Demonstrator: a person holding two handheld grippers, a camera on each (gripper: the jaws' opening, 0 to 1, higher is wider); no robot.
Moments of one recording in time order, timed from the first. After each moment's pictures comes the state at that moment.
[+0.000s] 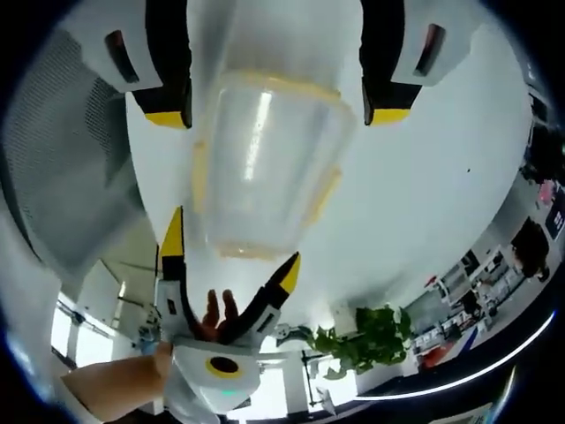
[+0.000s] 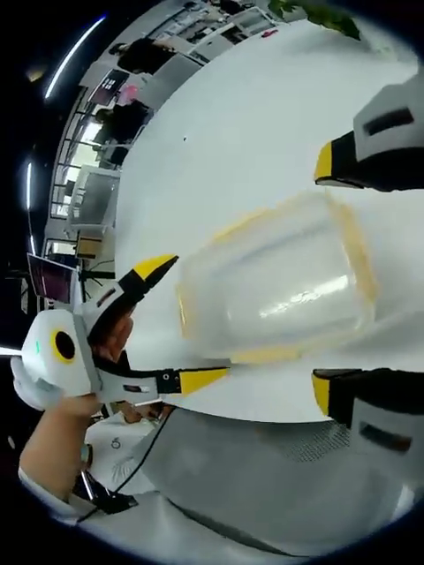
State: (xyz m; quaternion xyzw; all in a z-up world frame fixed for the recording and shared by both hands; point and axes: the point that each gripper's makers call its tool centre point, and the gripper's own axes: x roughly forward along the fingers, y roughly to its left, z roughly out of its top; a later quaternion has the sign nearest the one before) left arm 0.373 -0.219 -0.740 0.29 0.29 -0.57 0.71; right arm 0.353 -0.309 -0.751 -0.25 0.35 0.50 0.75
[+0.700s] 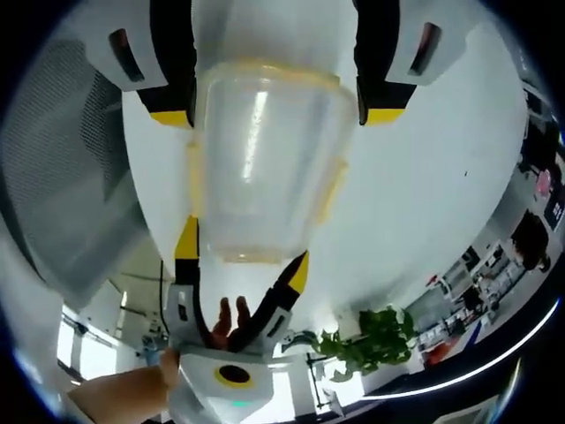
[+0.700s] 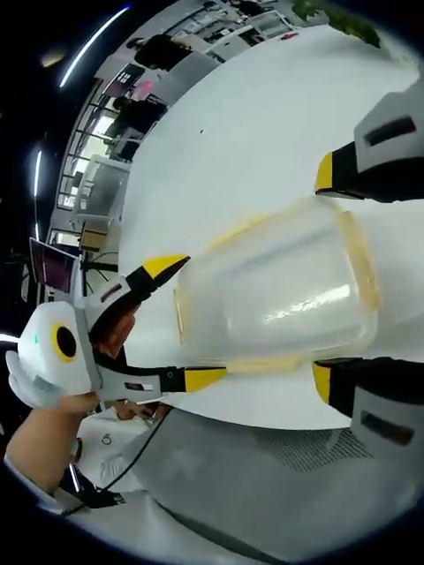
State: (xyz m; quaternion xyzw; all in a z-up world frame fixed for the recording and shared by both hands) left arm 0.368 -0.194 -0.742 0.31 0.29 -0.57 0.70; right arm 0.356 -0.278 -0.749 -0.27 0.33 0.50 0.75
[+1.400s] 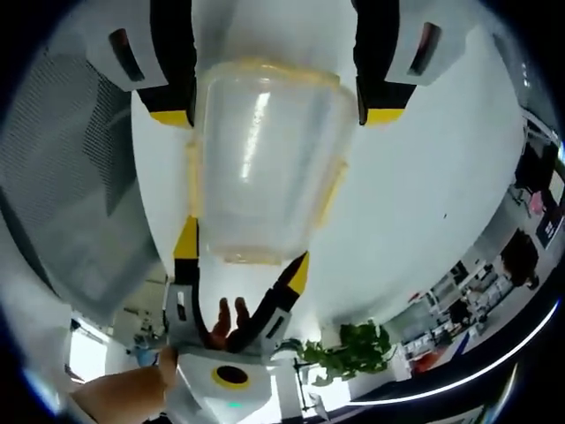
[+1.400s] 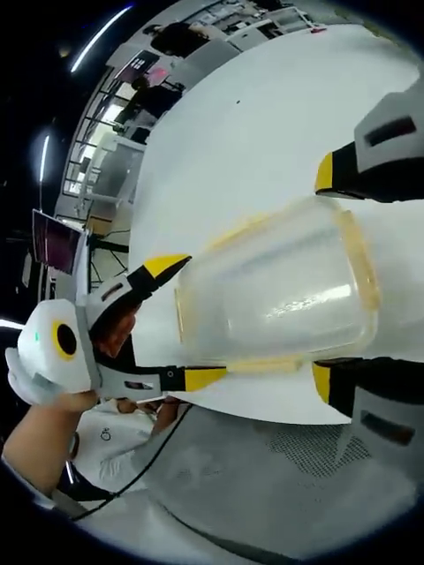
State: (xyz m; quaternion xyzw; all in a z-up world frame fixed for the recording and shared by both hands) left arm 0.361 -0.102 -0.744 0.30 0.30 -0.55 0.72; right arm 0.353 -0.188 -0.751 -0.28 0.32 0.53 0.74
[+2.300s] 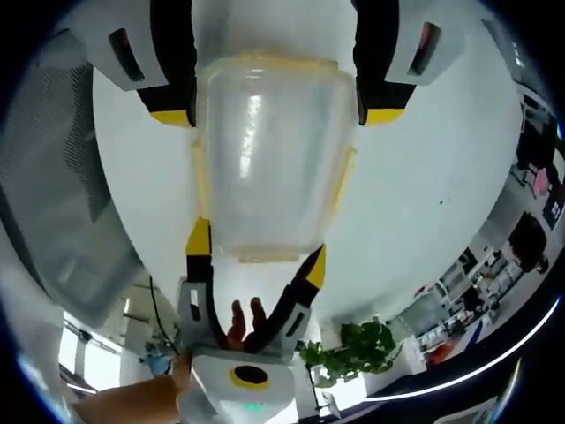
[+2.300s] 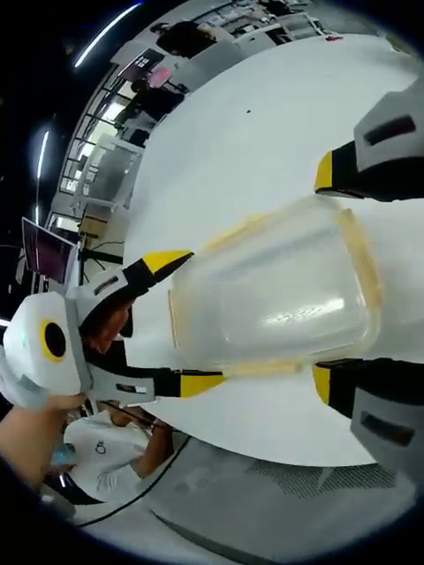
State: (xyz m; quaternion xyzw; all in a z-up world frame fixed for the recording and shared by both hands) left arm 0.430 -0.113 -0.744 0.32 0.29 -0.57 0.70; right arm 0.427 -0.191 -0.754 -0.31 0.32 0.51 0.73
